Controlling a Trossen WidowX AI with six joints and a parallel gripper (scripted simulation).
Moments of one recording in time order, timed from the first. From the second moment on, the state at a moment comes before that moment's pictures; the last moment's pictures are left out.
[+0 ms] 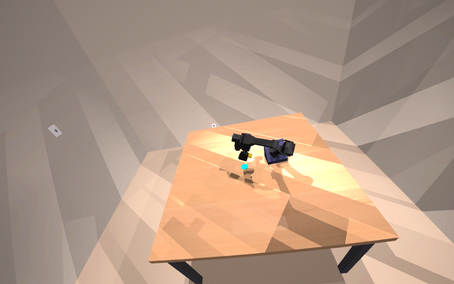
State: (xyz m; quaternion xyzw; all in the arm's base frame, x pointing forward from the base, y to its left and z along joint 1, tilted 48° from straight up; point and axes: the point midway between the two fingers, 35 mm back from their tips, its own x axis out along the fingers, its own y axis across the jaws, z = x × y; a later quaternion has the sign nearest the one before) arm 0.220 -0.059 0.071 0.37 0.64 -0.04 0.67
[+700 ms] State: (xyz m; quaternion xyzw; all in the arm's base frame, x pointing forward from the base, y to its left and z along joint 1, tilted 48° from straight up) arm 0.216 -0.056 0.069 0.35 0.61 -0.08 0.71
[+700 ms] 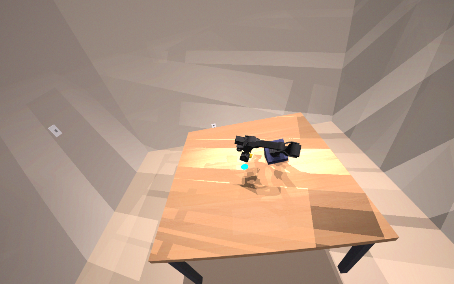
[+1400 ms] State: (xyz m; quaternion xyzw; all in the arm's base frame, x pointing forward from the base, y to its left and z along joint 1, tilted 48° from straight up) arm 0.213 -0.055 0.068 0.34 0.56 -0.12 0.74
